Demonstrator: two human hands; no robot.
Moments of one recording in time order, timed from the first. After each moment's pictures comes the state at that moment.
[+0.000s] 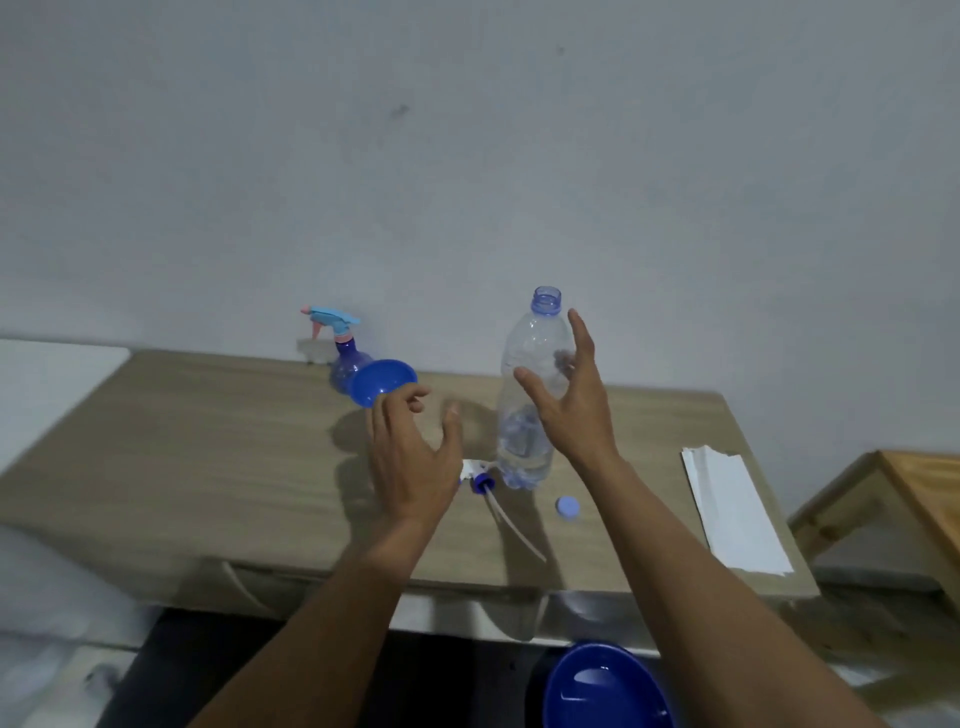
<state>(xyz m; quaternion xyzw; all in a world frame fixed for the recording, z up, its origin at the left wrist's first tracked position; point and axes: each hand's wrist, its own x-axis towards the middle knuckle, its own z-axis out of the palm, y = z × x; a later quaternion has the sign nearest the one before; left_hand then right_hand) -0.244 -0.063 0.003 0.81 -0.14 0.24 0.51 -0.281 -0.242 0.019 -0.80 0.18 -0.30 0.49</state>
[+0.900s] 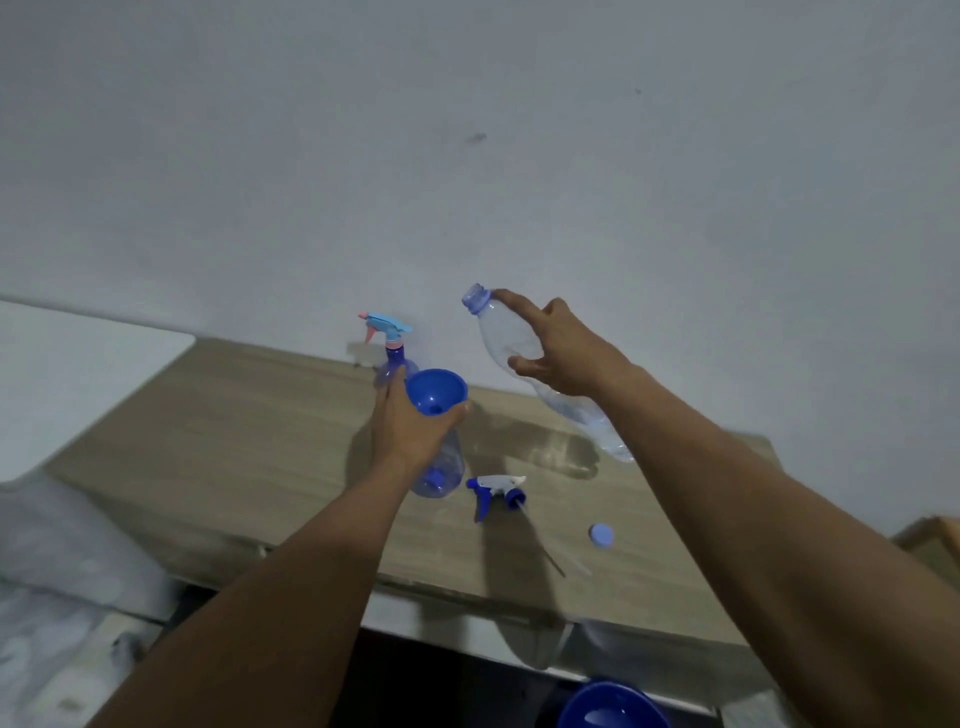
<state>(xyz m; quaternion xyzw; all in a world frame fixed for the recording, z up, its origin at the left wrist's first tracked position) -0.156 -0.021 -0.005 0.84 -0.05 0.01 0.54 -0.204 -0.224 0.110 -0.98 0.00 -0.08 0.19</state>
